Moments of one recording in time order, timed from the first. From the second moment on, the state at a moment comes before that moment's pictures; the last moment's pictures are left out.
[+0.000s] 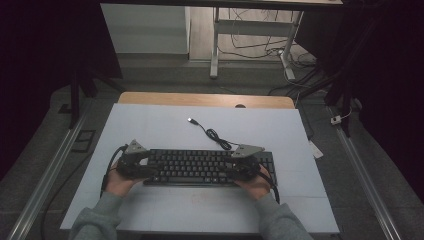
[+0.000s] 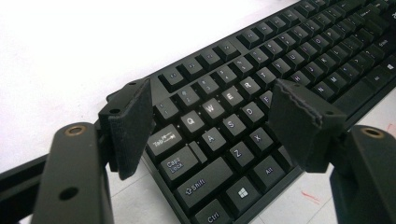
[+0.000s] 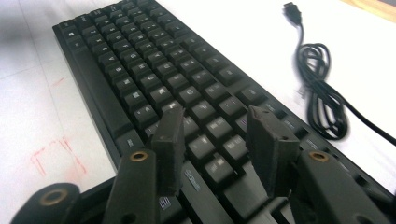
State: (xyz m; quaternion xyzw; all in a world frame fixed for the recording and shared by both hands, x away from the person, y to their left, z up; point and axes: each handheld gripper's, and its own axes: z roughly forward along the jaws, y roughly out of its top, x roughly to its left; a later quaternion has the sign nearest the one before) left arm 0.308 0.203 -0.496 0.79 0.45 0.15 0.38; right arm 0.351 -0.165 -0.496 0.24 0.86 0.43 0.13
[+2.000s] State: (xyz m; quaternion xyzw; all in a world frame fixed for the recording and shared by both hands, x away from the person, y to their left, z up) left arm 0.293 0.152 -0.496 0.86 0.34 0.10 0.37; right arm 0.345 -0.191 -0.499 0.25 0.86 0.42 0.15
